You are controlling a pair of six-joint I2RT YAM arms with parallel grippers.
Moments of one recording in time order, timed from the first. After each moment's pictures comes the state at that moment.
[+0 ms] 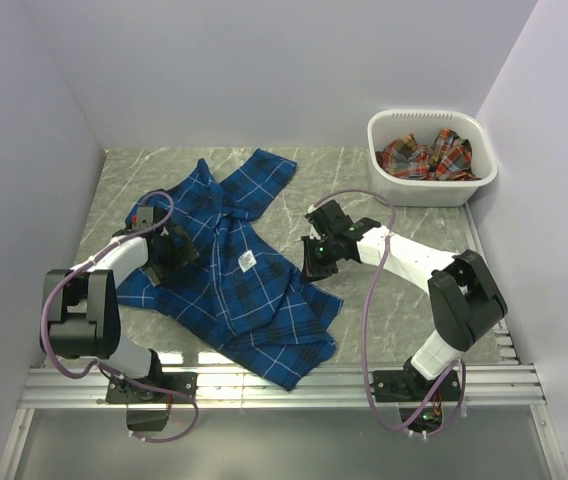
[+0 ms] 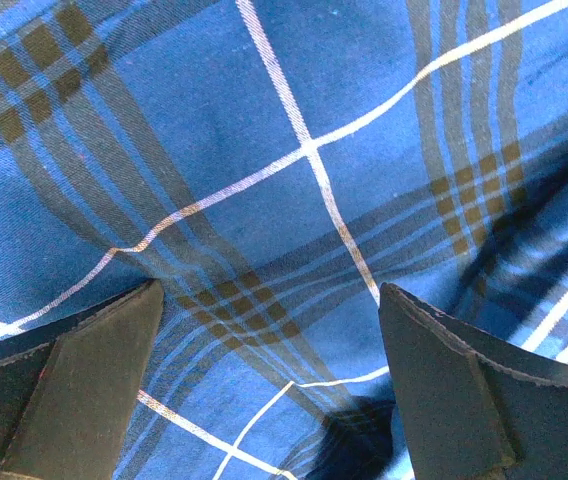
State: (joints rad) left arm -0.01 1.51 0.82 -0.47 0.07 -0.60; right arm 0.62 1.62 1.07 -0.55 -0.28 0.54
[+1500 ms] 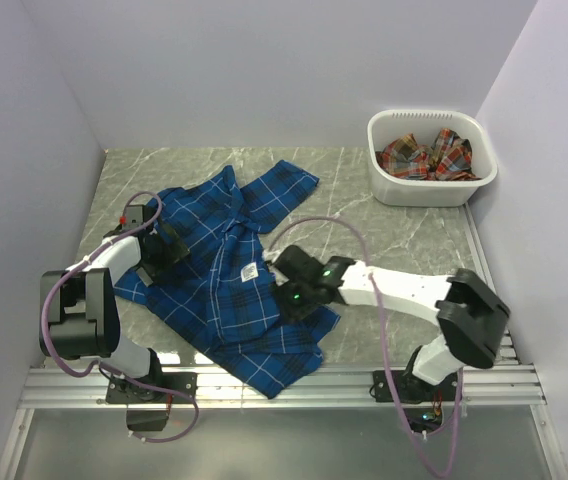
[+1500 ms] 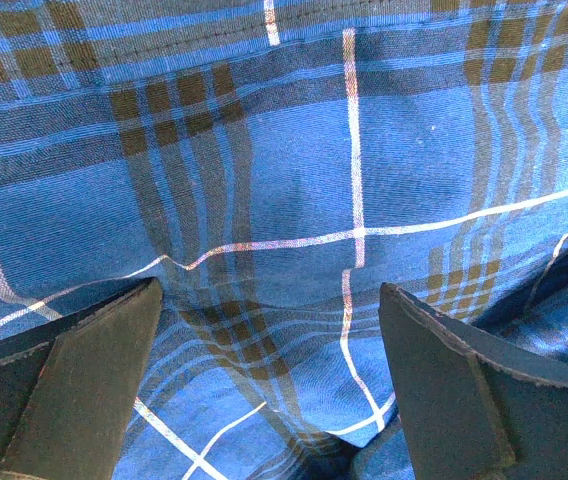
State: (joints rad) left arm 0.07 1.51 0.82 -0.46 0.05 -0.62; right arm 0.97 1.52 0.97 -0.55 -0.11 0.40
